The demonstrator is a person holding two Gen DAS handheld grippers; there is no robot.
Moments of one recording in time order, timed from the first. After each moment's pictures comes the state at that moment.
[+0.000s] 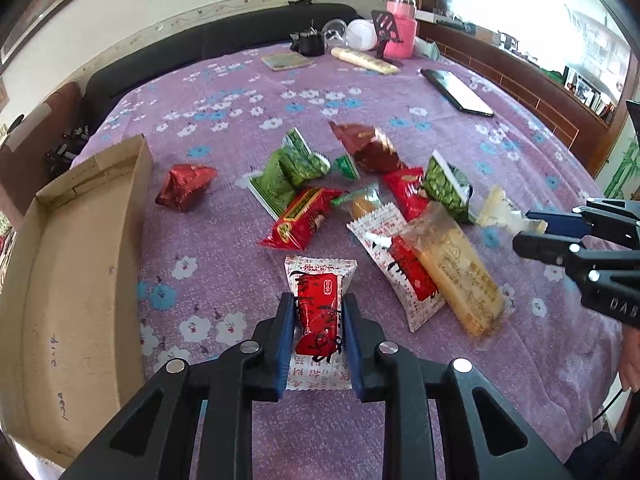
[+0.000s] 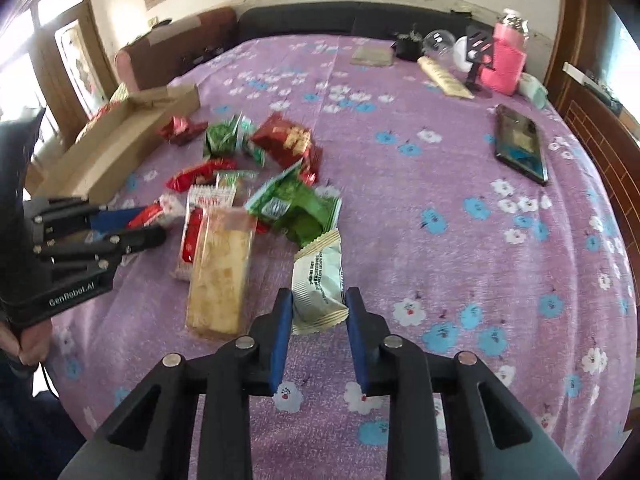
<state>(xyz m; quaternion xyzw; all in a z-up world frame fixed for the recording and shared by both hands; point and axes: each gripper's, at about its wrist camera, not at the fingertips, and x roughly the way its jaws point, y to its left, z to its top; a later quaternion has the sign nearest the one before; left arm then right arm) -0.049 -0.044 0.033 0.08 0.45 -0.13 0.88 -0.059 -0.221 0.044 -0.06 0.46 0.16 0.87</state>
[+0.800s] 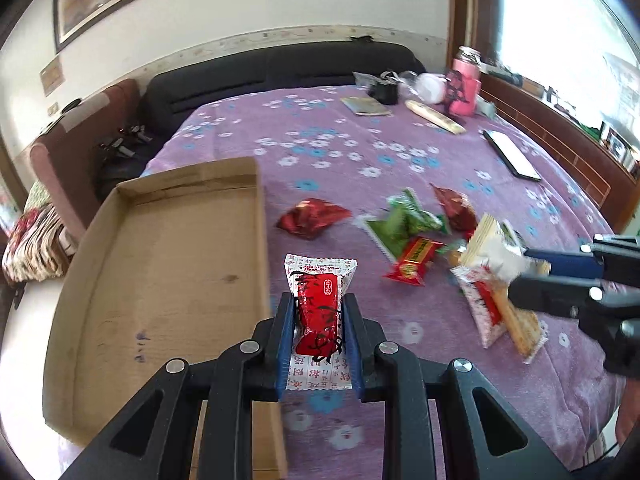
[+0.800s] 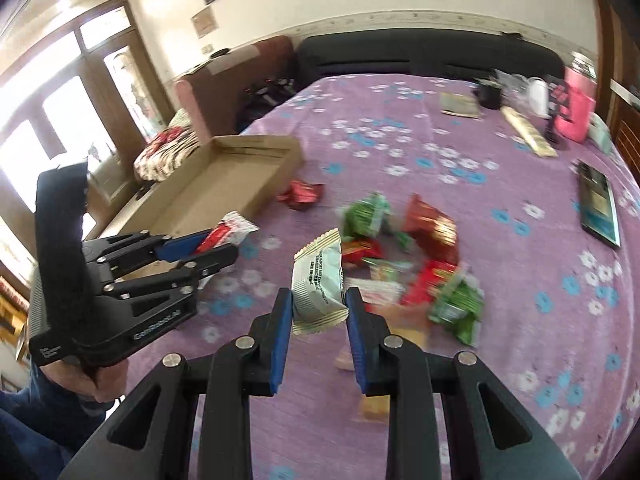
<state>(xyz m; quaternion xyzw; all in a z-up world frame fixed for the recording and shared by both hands) -0.054 0.033 0.068 0.03 0.40 -0.04 0.92 -0.054 -0.114 0.088 -0.02 0.42 0.28 0.86</state>
